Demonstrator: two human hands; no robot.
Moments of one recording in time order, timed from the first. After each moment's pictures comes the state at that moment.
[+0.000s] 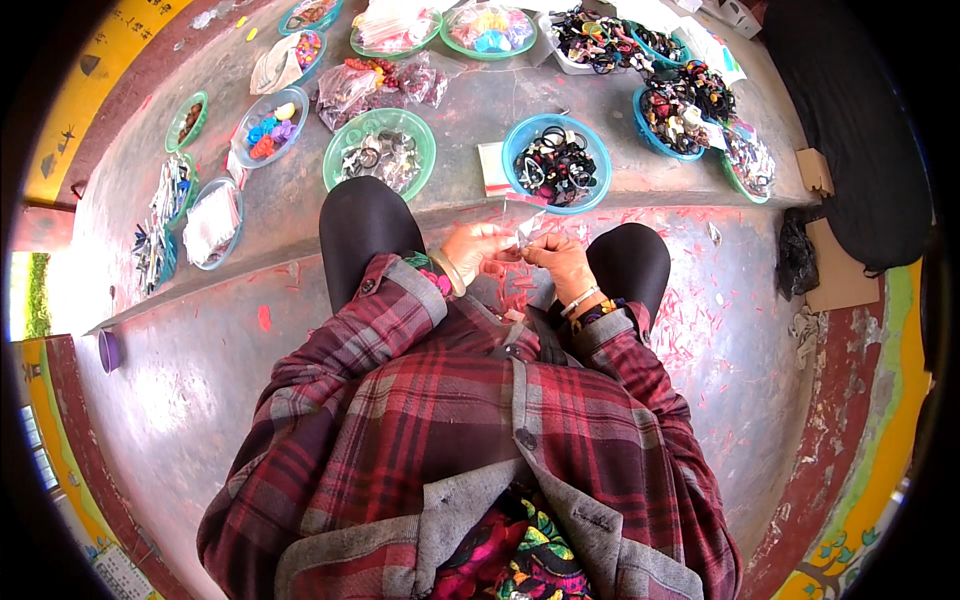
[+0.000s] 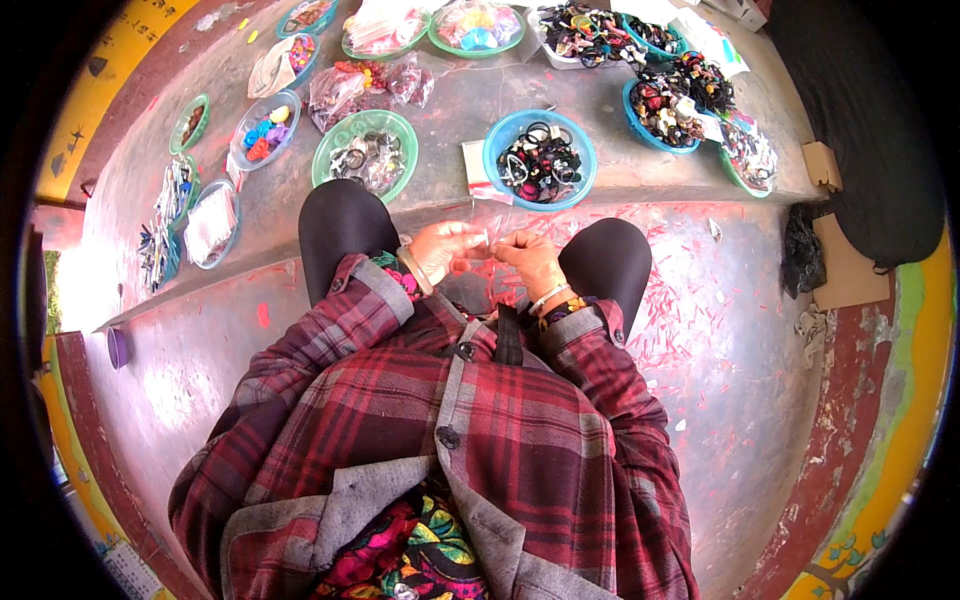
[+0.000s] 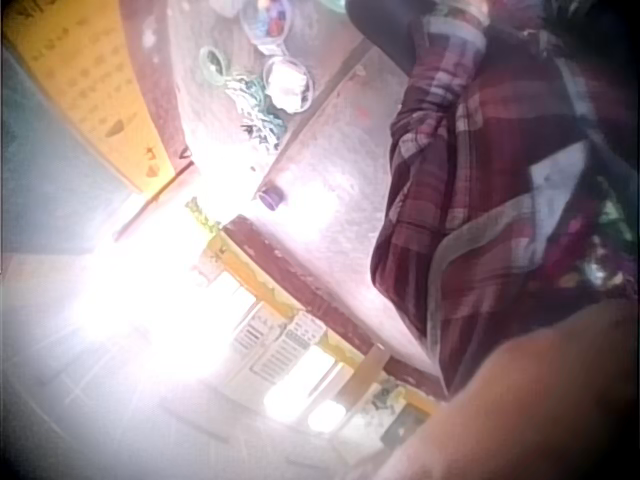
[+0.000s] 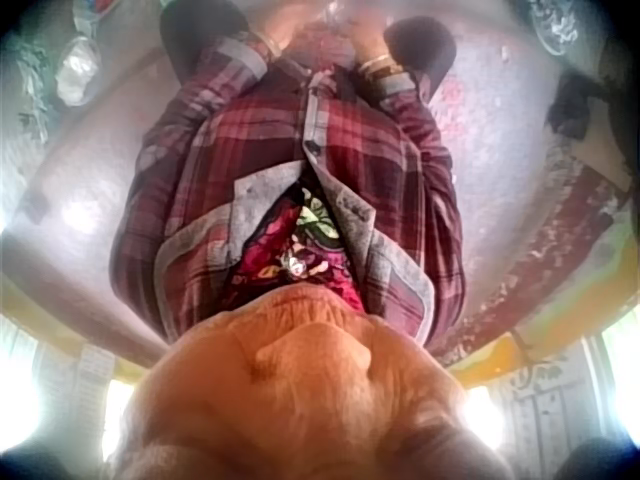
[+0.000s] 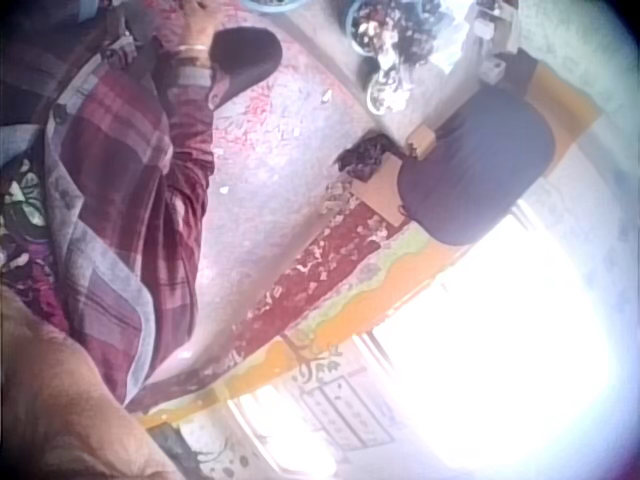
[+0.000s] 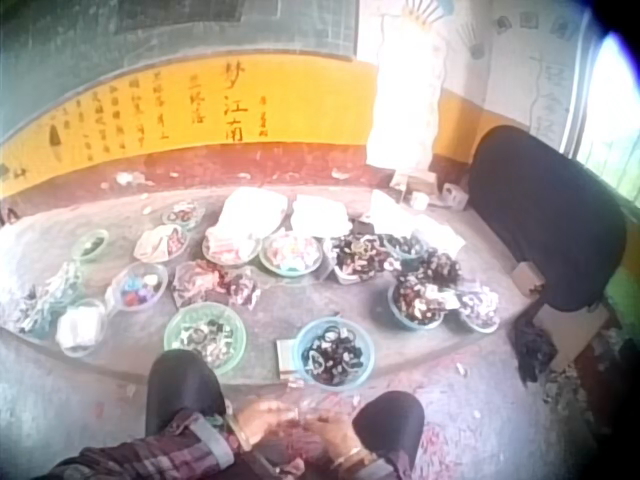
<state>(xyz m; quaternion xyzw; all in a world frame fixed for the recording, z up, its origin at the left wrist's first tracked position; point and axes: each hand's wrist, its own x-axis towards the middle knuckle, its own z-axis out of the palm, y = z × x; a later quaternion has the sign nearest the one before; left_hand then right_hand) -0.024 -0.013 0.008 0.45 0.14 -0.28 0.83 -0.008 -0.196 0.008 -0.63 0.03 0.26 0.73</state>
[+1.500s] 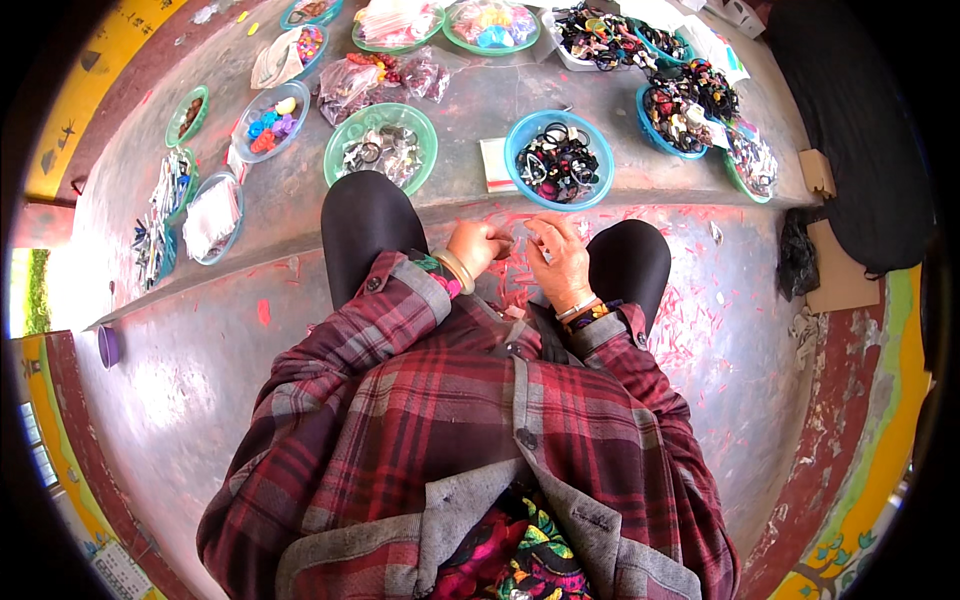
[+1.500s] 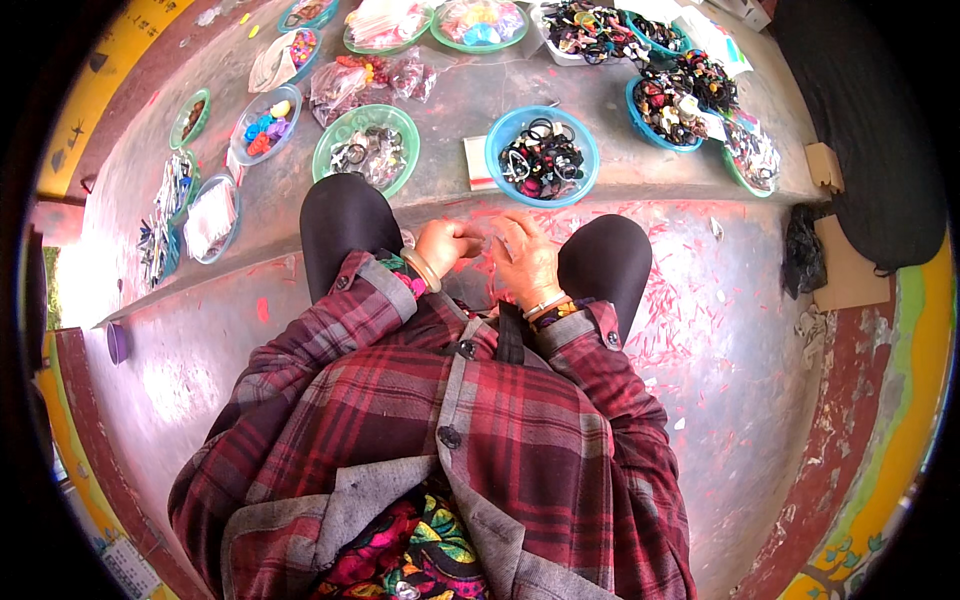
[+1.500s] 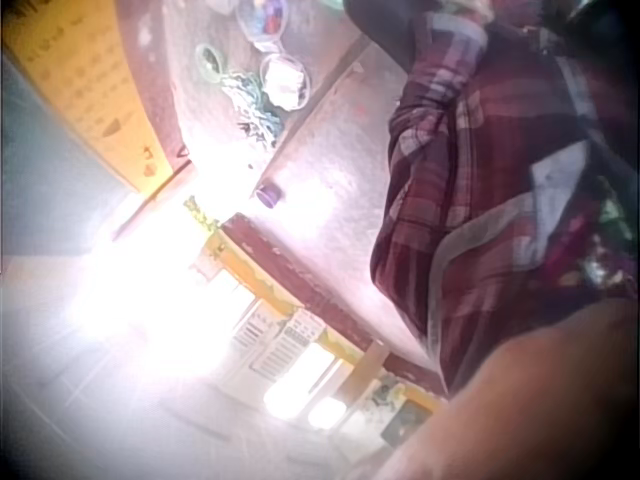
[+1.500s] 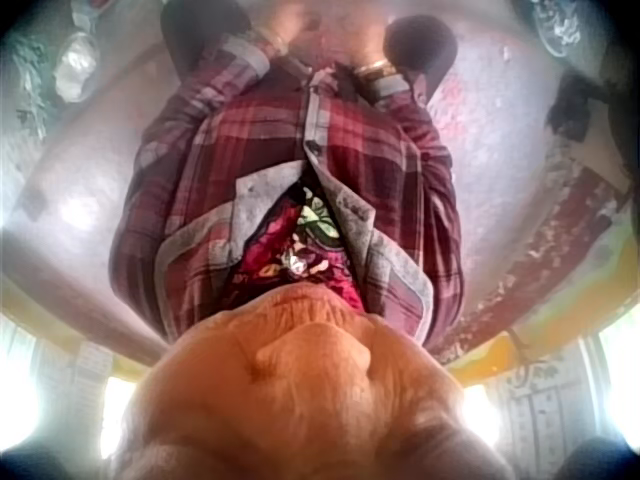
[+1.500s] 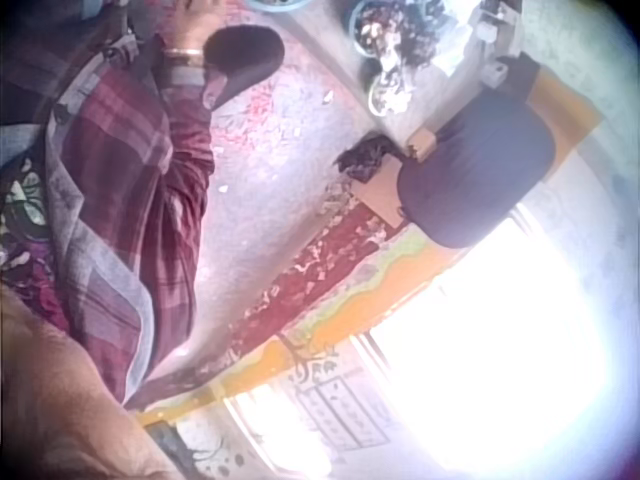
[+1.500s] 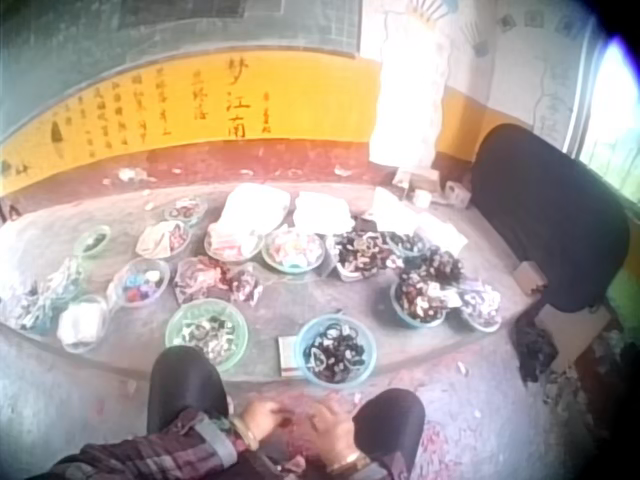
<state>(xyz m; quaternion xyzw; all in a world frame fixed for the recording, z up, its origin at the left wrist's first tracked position) -0.024 -0.019 -0.008 0.70 0.09 -0.18 0.68 -0.015 -0.183 0.033 -0.86 -0.26 -0.14 0.41</state>
